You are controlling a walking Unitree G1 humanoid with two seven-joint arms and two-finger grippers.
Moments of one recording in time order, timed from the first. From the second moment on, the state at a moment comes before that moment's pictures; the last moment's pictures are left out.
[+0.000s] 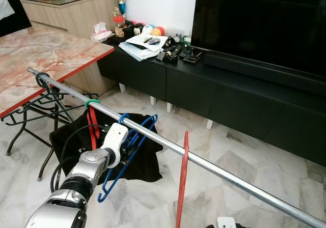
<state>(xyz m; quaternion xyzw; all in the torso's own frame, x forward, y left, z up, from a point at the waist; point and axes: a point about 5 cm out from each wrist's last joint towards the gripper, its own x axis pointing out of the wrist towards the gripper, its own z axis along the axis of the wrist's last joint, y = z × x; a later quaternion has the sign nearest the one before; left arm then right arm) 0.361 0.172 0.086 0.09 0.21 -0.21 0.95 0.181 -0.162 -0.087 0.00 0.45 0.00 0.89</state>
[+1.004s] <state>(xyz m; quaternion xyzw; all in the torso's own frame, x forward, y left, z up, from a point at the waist) 0.362 0.175 0.086 0.10 0.21 -0.20 0.95 0.174 -0.157 -0.090 0.00 0.45 0.01 0.89</state>
